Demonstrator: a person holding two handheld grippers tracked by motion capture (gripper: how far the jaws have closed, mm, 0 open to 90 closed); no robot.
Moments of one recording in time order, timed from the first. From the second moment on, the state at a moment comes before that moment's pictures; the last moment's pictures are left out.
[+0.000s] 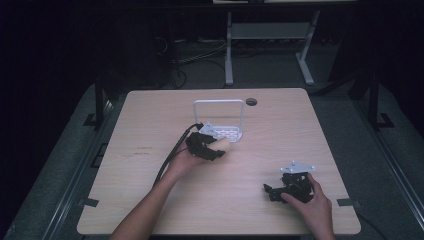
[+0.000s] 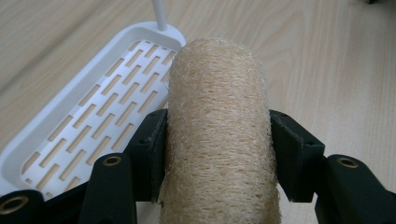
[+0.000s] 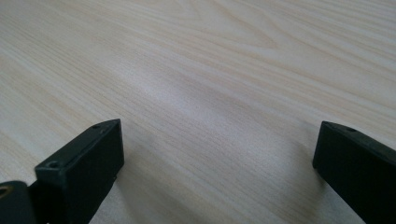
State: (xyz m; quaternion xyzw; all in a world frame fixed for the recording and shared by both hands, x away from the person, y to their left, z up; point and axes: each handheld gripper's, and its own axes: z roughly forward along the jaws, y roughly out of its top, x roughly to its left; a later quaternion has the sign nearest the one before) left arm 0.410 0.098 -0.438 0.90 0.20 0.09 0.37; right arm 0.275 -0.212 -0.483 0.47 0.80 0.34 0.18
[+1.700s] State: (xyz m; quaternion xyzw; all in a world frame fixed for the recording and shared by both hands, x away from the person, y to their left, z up) left arm 0.463 0.056 -0.452 0.90 0.26 0.13 0.33; right arm 0.275 -0.212 -0.483 0.47 0.80 0.34 0.18
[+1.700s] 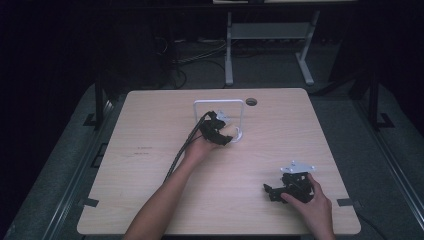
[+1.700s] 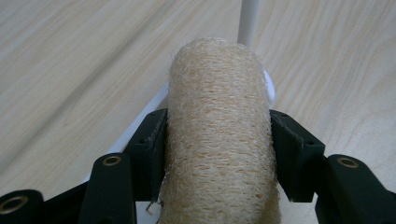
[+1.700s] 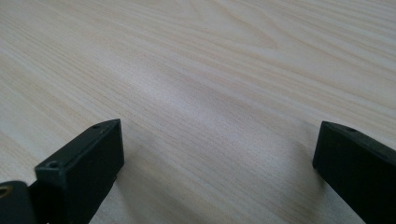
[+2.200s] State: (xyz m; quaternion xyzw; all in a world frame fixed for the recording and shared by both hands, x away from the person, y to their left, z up) left arm 0.464 0.056 -0.454 0.90 0.26 0.13 0.32; right arm 0.275 -0.212 -0.483 0.47 0.80 0.34 0.18
